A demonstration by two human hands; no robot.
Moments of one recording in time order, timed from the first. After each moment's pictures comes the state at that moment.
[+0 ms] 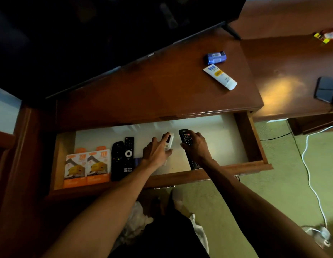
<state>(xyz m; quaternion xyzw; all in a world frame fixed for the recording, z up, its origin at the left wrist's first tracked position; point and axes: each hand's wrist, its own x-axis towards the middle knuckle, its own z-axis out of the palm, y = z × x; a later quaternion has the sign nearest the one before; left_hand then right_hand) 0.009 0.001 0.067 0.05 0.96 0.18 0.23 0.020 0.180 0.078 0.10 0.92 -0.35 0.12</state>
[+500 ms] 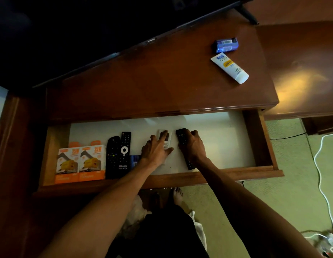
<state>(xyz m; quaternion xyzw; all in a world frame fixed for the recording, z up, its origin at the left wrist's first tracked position) 0.000 0.014 0.034 0.03 0.96 0.12 0.25 0.004 0.175 0.033 0.08 0.93 -0.31 0.18</state>
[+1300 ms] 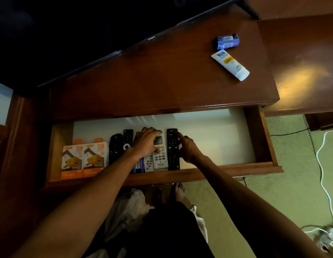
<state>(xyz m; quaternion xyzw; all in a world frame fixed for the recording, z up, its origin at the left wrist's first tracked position) -0.025 -0.032 0.045 0.13 0.95 0.11 0.27 0.009 0.164 0.028 0.00 0.89 -0.36 0.29</state>
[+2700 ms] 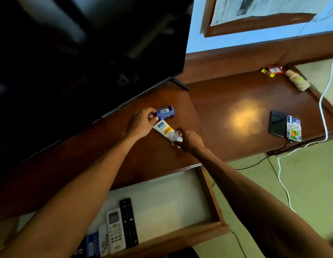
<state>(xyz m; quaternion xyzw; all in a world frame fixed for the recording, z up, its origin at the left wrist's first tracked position) -0.288 0.195 0.201 0.12 0.94 0.32 0.08 -0.200 0.391 0.163 0.07 0.95 -0.26 0.14</state>
